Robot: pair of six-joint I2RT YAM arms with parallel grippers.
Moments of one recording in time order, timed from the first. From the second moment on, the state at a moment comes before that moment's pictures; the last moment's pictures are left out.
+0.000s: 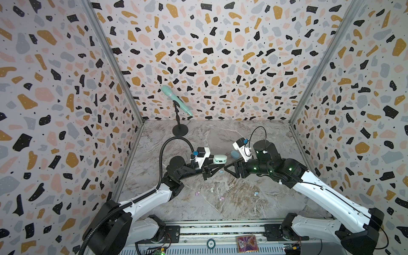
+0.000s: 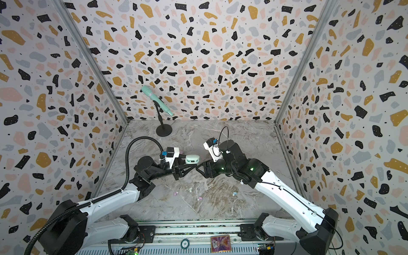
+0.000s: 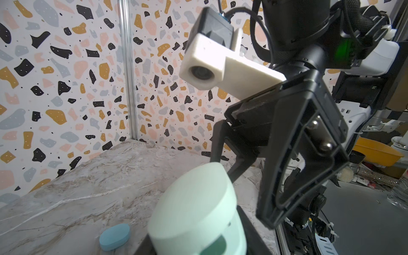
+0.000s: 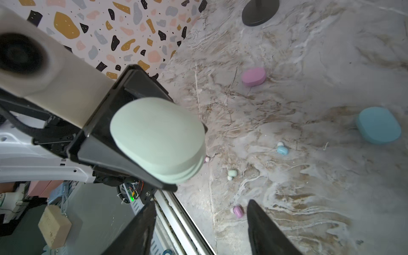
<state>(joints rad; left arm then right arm) -0.59 1.19 0.52 0.80 0.74 -0.18 0.81 1.14 1.17 -0.63 -0.31 0.38</state>
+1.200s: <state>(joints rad) -0.62 1.10 0.50 0.66 0.74 -0.14 0.78 1.26 1.33 -0.66 -0.36 0.33</state>
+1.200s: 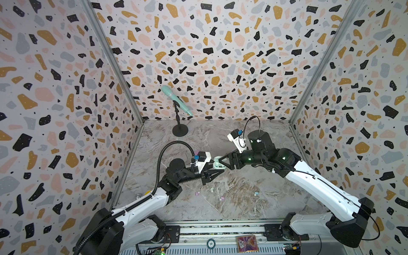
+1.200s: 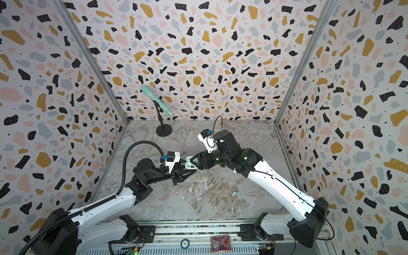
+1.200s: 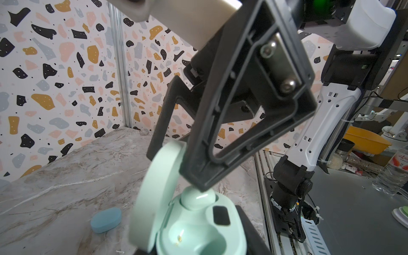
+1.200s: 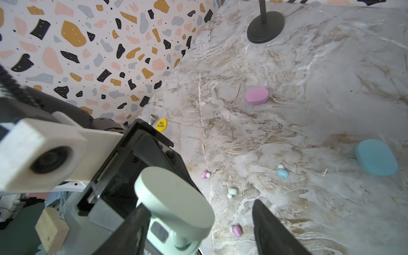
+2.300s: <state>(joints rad) -0.41 1.11 0.50 0.69 0.64 -0.21 0.87 1.38 0.87 -0.43 -0.32 0.42</state>
